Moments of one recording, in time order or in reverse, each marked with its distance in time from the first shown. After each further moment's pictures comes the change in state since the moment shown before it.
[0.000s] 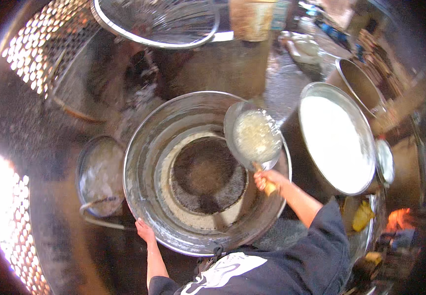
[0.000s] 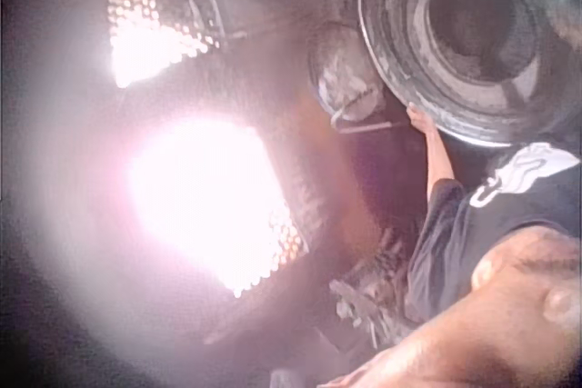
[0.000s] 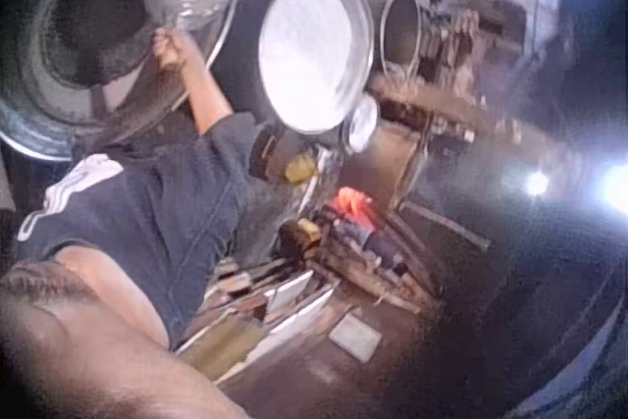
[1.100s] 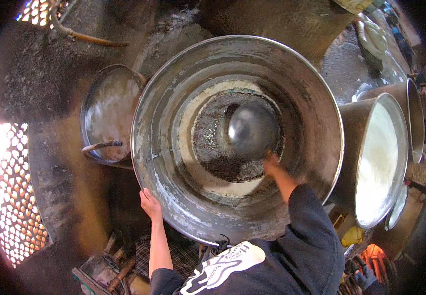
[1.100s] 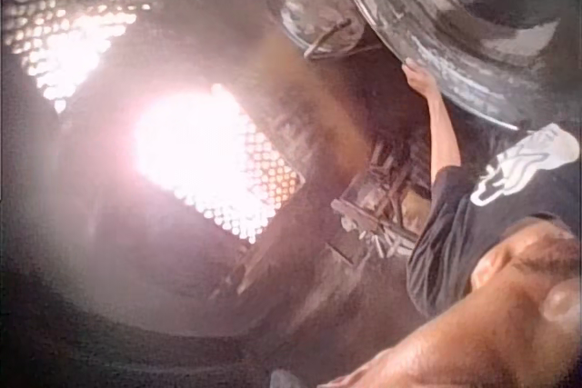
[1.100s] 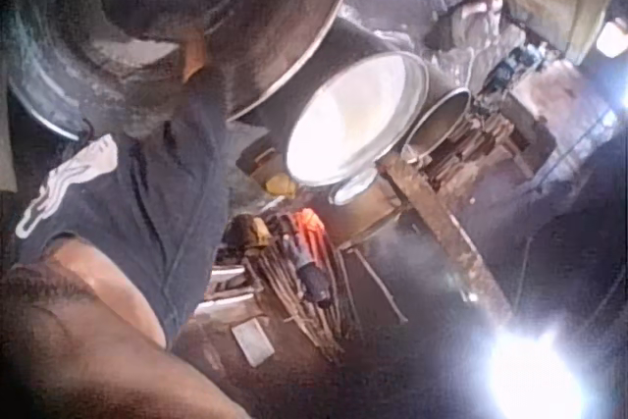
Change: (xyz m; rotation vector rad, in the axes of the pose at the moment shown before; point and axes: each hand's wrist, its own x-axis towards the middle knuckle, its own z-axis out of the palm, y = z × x) left_hand 0.004 0.027 -0.004 0.201 -0.021 -0.147; right_hand 0.275 0.078 -0.111 -1.301 0.805 0.063
